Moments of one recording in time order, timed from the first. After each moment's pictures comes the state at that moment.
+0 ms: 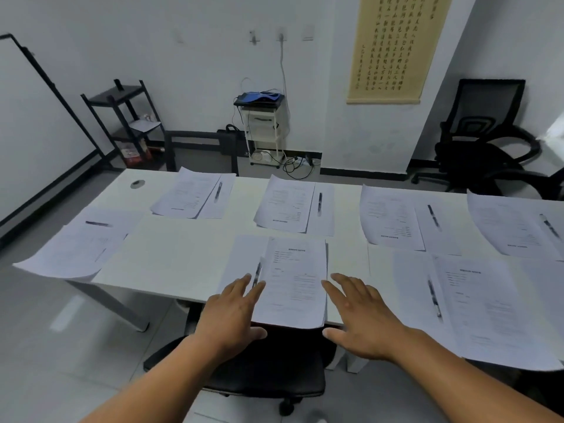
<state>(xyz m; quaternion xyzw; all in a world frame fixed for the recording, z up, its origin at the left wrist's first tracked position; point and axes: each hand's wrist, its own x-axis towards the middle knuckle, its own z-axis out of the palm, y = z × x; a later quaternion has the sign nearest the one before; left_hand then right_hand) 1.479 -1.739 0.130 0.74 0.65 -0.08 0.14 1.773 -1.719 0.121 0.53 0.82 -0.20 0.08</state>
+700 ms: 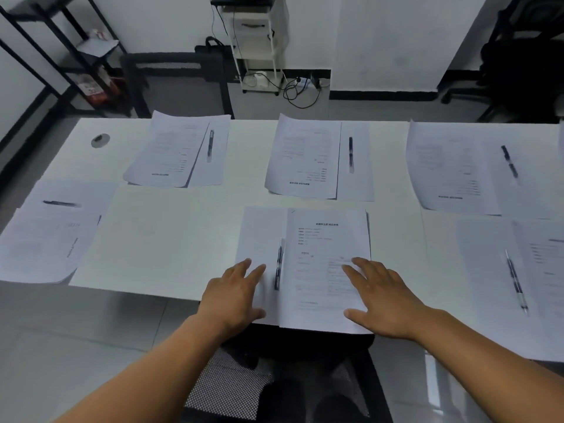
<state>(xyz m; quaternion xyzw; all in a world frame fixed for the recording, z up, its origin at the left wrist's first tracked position) 1.385 -1.602 0.019 0.73 0.62 -0.19 0.21 1.716 -1.601 0.002 0.54 0.78 -0.27 0.17</state>
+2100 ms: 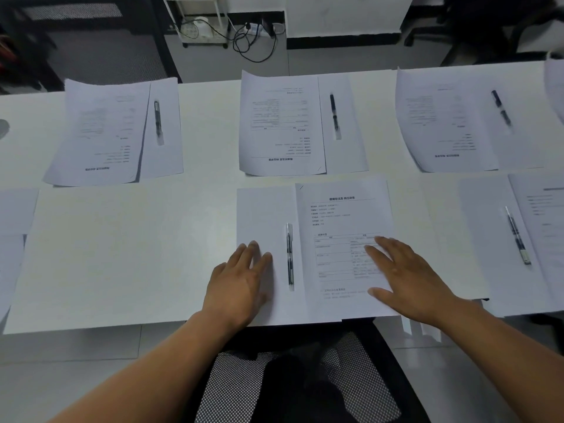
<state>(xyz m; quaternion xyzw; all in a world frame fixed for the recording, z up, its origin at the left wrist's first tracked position) 1.379 -1.552 -0.045 0.82 0.53 -0.11 0.20 1.744 -1.606 -0.061 0.64 0.71 -0.25 0.16</state>
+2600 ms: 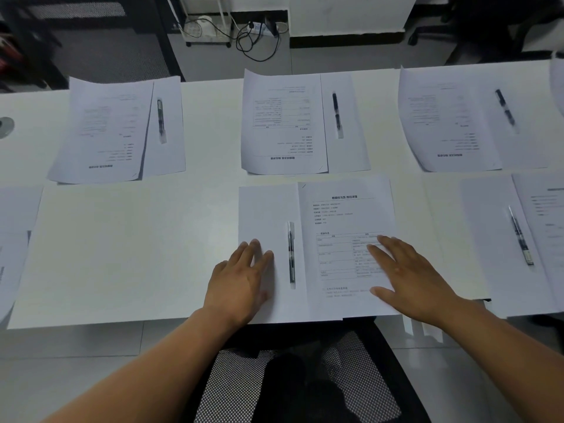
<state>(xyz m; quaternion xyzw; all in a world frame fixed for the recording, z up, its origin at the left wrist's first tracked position) 1.379 -1.553 -0.045 0.82 0.53 -0.12 0.19 1.746 -1.607 -0.065 0.65 0.70 -0.25 0.15</state>
